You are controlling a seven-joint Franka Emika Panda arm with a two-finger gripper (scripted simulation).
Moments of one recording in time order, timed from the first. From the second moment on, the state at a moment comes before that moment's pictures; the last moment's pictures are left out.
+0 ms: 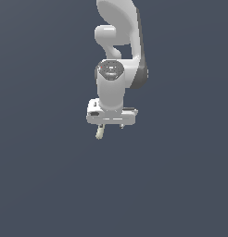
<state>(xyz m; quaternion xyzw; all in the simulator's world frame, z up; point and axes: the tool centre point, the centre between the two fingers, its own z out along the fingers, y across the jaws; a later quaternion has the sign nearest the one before) -0.016 -0.013 0.151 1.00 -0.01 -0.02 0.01</state>
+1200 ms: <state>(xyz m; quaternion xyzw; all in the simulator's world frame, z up) -0.022 -0.043 0.143 1.00 -0.04 0.00 0.00</state>
